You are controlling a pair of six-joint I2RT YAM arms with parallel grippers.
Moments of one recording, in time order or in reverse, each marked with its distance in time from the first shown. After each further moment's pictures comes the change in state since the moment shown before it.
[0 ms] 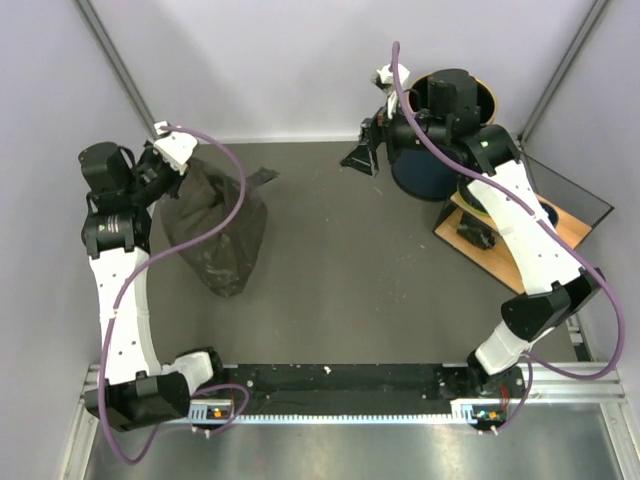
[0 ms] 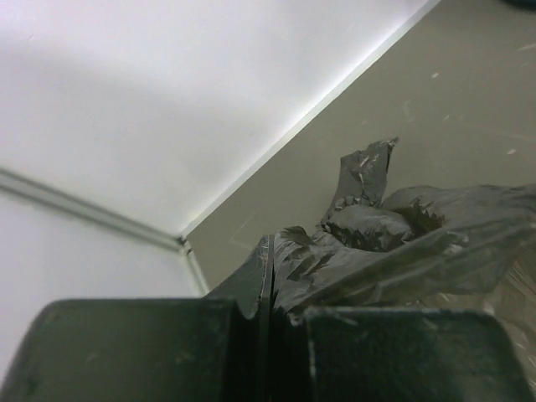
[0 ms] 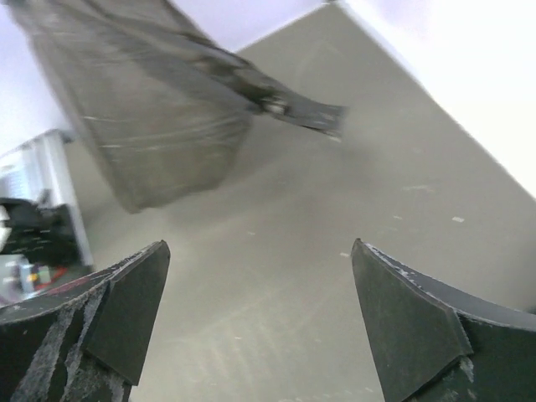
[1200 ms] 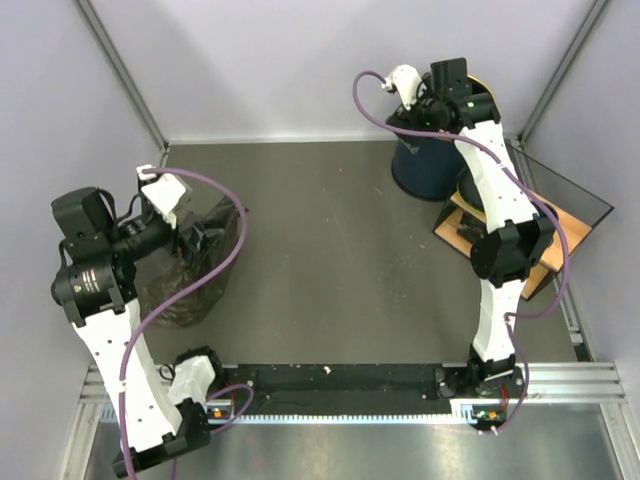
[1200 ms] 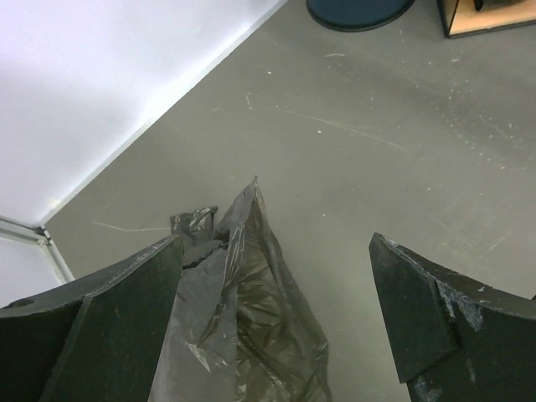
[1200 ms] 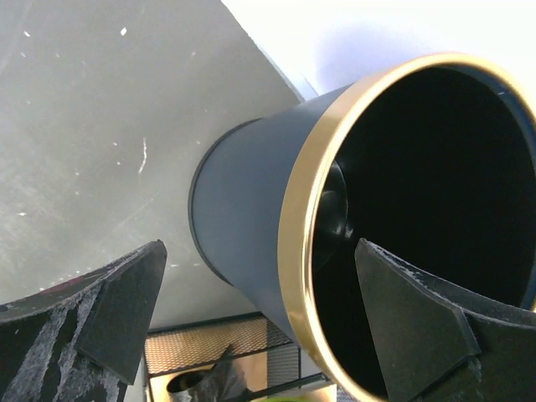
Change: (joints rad) left arm 0.140 -0.208 0.134 -0.634 0.294 0.061; right arm -0.220 0.395 0.349 -0.252 0.546 -0.606
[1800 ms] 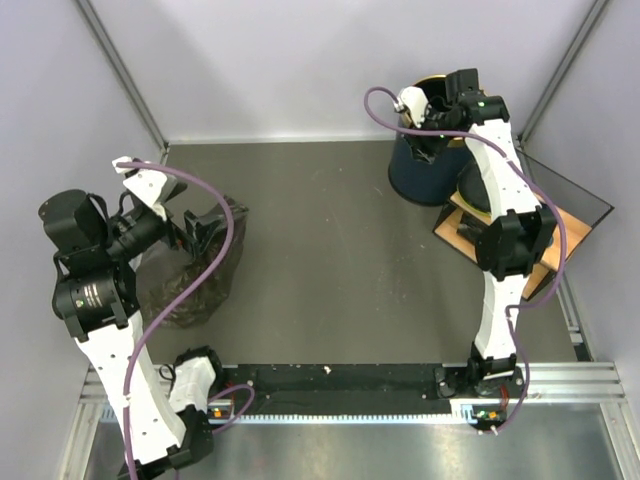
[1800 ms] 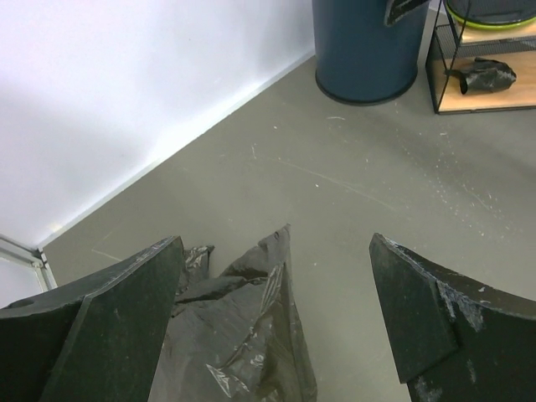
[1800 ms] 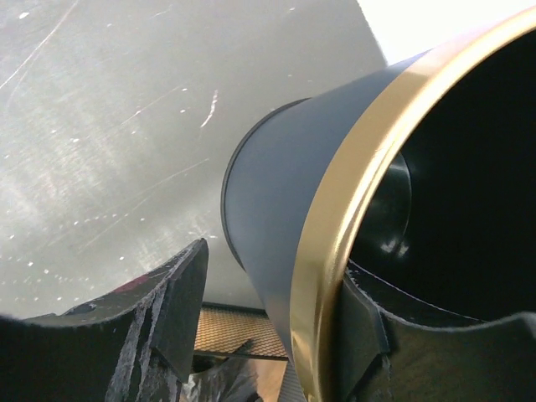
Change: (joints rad) left arm 0.000 -0.051 -0.012 0.212 0.029 -0.301; right arm -0.100 0.076 -0.034 -0.127 -0.276 -0.187
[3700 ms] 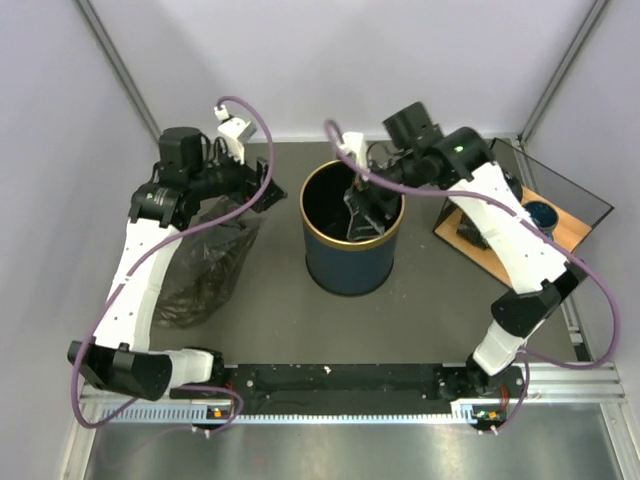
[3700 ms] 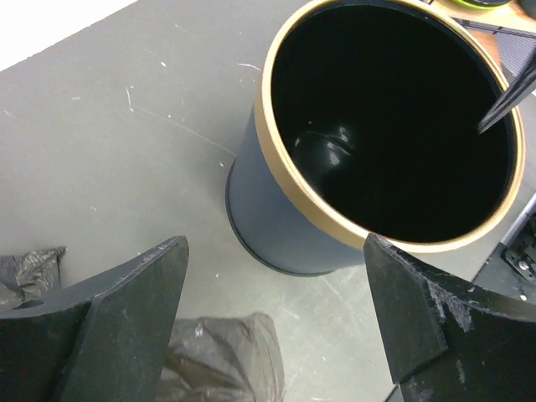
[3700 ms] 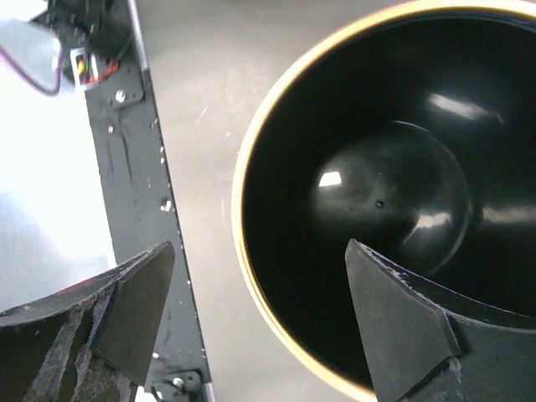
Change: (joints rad) left arm -0.521 0.376 -0.045 0.214 -0.347 -0.346; right arm 0.498 -0.410 -0.260 -0.242 -0.239 0.367
